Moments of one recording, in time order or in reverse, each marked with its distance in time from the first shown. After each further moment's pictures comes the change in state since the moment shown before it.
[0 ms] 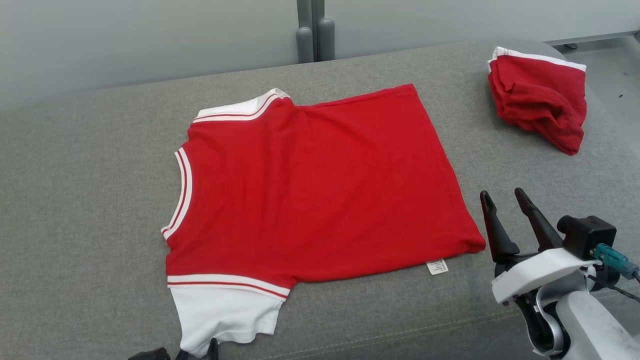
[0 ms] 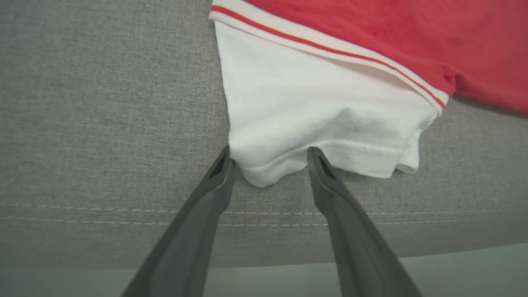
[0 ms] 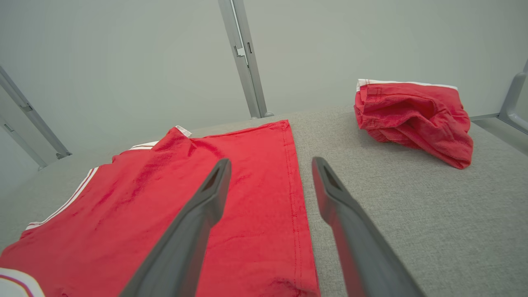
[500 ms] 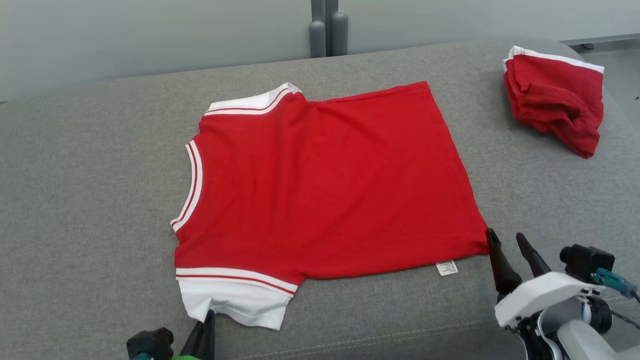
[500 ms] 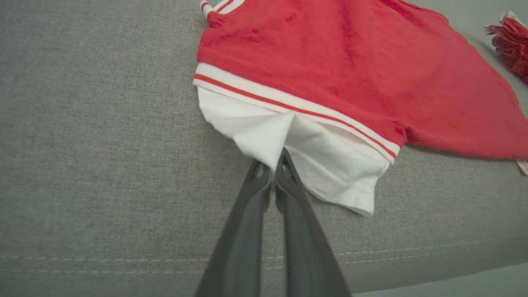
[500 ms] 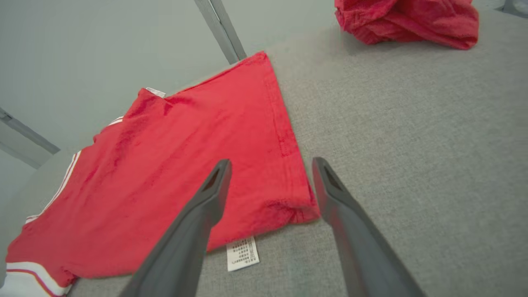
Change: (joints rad) left arm -0.021 0.000 -0.013 -0.063 -0.017 -0.027 -0.036; right arm 0.025 0.048 -0.033 0.106 0.122 0.016 0.040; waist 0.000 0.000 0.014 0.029
